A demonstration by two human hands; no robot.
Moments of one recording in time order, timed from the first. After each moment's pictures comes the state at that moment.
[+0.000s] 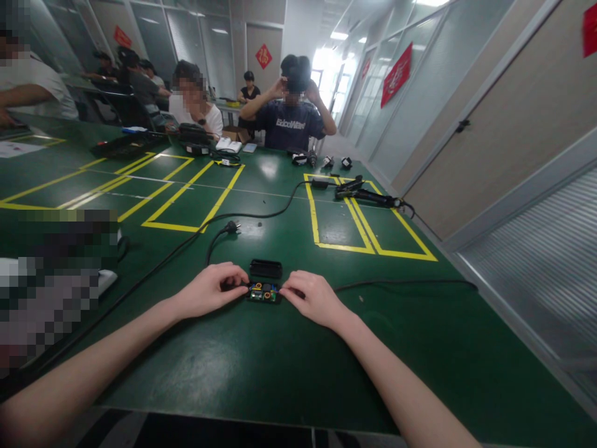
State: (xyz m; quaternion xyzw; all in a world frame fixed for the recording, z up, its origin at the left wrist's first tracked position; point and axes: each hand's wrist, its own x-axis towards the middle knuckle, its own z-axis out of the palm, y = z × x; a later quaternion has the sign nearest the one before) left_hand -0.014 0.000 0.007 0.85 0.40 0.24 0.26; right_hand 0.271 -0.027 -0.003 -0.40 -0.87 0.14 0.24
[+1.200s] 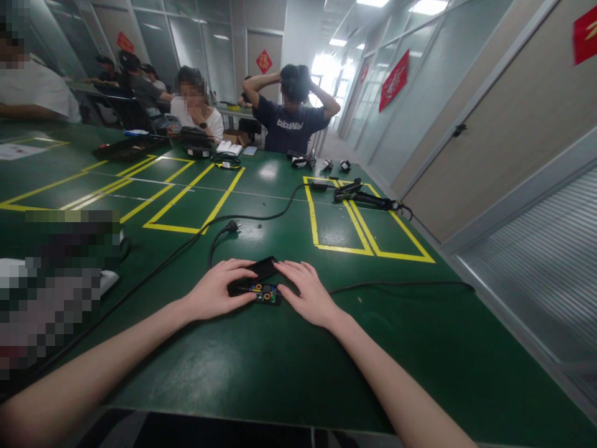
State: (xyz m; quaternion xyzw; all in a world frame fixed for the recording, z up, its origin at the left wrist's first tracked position) left_hand -0.005 -0.002 -0.002 0.87 0.37 0.26 0.17; right_hand 0.269 -0.022 -0.022 -0.44 -0.85 0.13 0.26
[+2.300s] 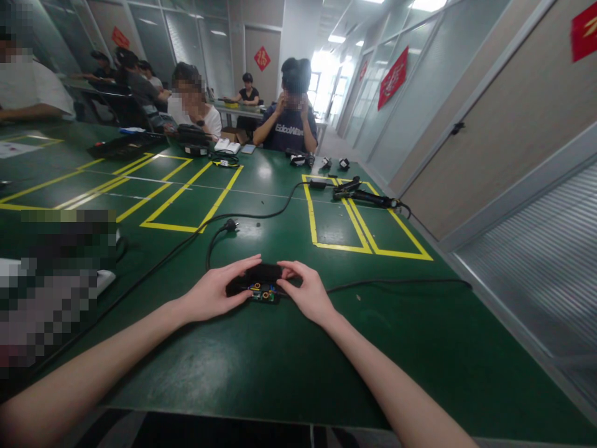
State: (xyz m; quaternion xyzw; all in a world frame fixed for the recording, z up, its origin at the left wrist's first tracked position) left_hand -0.008 -0.004 -0.004 0.87 0.30 0.30 0.25; right_hand 0.255 -0.020 -0.020 -0.47 -0.71 0.31 0.42
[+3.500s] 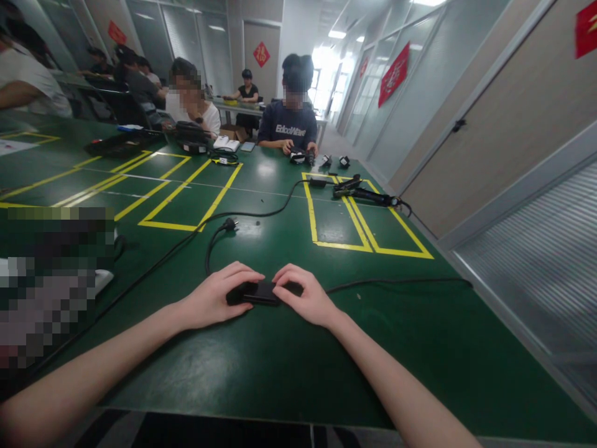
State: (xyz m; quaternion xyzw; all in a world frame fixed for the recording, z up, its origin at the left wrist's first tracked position) left_hand -0.004 -0.014 0.006 0.89 0.26 0.28 0.24; right_hand 0.258 -0.031 0.000 -0.35 -0.79 0.31 0.39
